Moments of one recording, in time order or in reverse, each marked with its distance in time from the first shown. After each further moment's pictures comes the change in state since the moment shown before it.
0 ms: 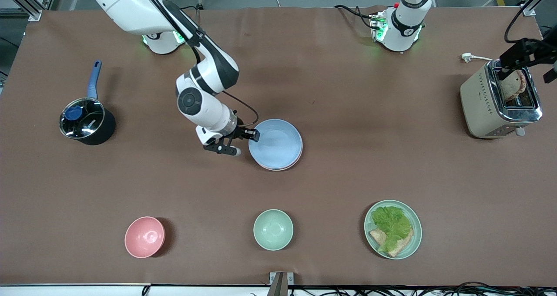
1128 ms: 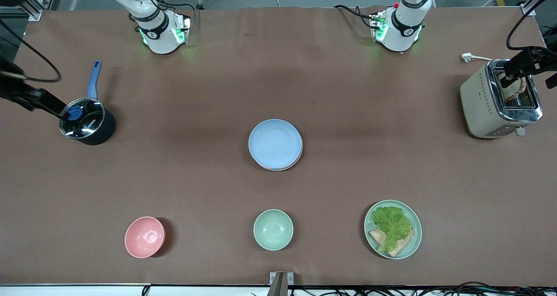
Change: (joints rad) left arm -0.005 0.114 -0.003 0.148 -0.036 -0.070 -0.081; right arm -0.197 -0.454 -0.418 0.377 -0.160 -0.821 -0.432
